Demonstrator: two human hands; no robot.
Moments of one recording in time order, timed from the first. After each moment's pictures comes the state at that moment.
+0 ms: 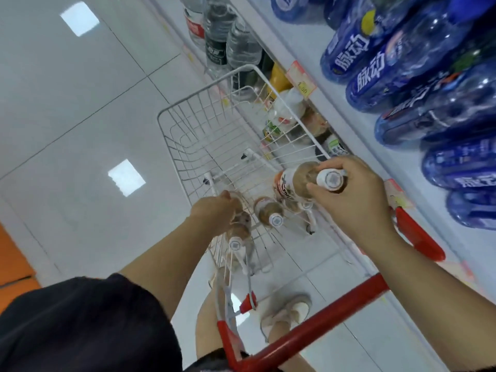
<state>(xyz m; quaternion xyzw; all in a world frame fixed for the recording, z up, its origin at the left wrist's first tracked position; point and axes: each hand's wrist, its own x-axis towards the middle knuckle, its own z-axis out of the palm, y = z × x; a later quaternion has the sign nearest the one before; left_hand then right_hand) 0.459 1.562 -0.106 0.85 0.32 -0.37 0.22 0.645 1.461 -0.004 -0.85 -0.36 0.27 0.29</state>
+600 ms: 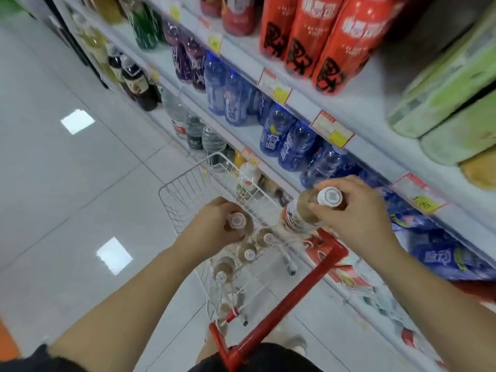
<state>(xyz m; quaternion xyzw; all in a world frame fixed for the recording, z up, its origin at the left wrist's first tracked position) 0.483 1.547 0.106 0.87 0.31 -0.03 0.37 0.666 1.402 0.173 -0.85 -0.35 0.18 0.34</state>
